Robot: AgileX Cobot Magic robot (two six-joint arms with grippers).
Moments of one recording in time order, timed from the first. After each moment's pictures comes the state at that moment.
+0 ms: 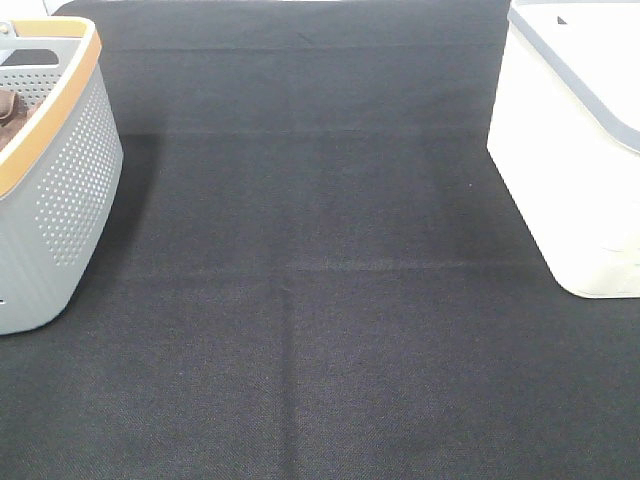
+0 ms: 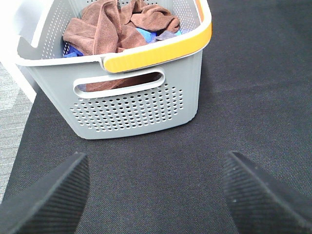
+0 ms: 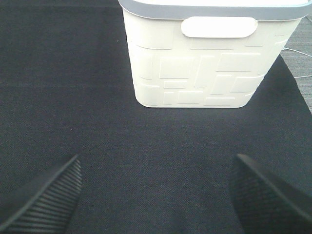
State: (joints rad) left arm 0.02 0.00 -0.50 -0.01 1.05 0.12; right arm 0.00 -0.01 -0.50 0.02 1.06 -0.03
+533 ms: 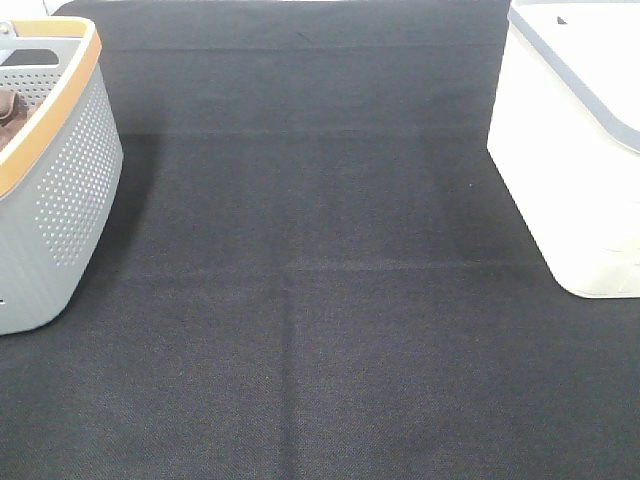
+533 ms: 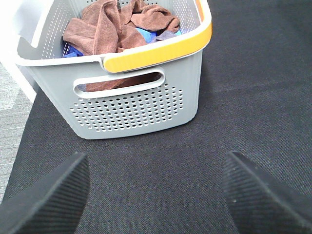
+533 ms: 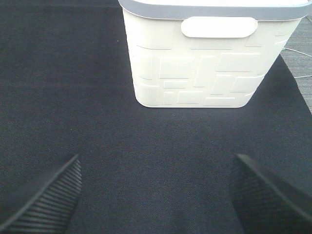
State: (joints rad) left arm 0.02 0.00 -0.50 -0.01 1.05 0.12; right arm 0.00 -0.01 -0.50 0.02 1.06 -0.03
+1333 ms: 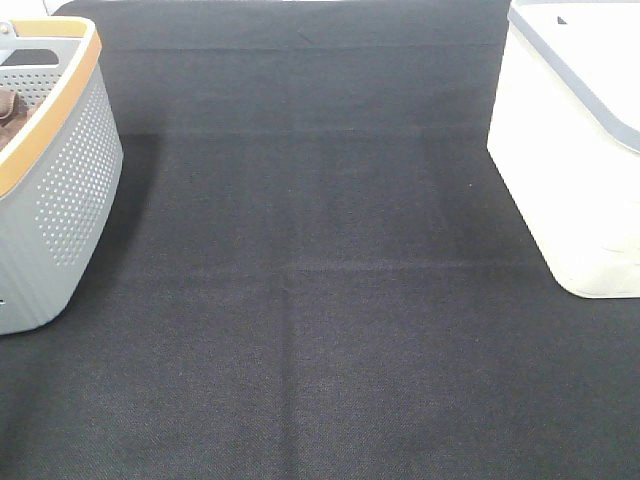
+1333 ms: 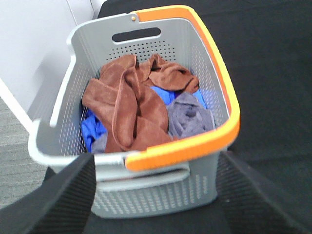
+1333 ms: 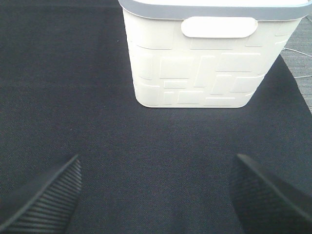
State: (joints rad) left arm 0.02 0.42 -0.56 0.04 0.60 0.08; right arm 0.00 -0.01 -0.50 0.02 1.06 -0.03
